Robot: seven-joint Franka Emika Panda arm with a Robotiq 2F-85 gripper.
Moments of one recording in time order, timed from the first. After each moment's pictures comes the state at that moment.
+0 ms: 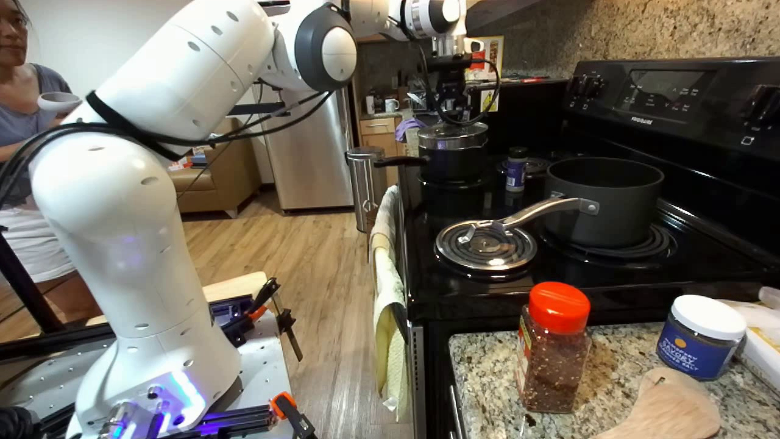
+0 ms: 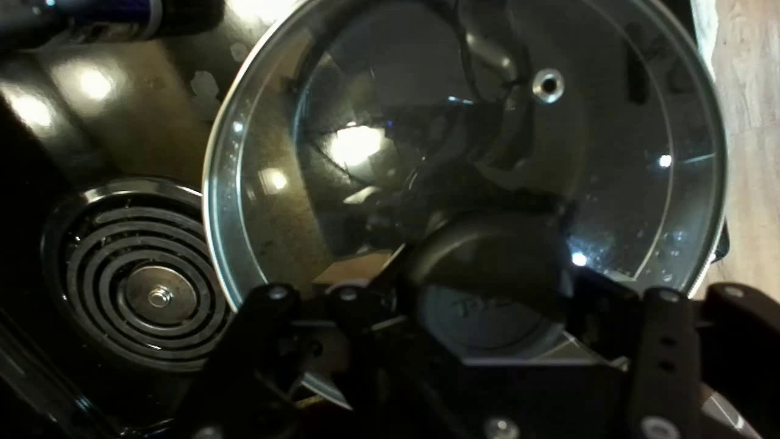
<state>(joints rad) 0.38 0.91 0.09 -0.66 -0.09 1.66 -0.24</state>
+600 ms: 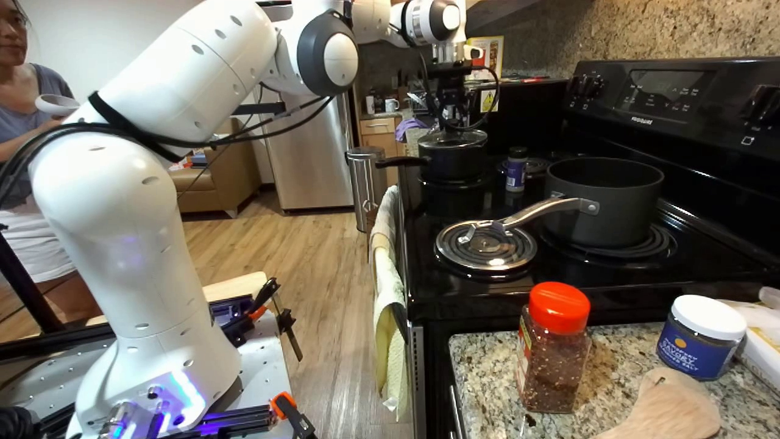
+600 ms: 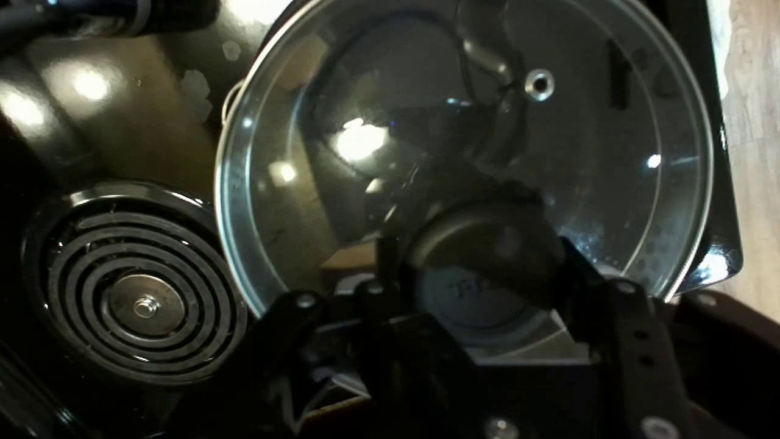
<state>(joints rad) 0.38 0.94 0.08 -0.65 -0.09 1.67 -0.25</state>
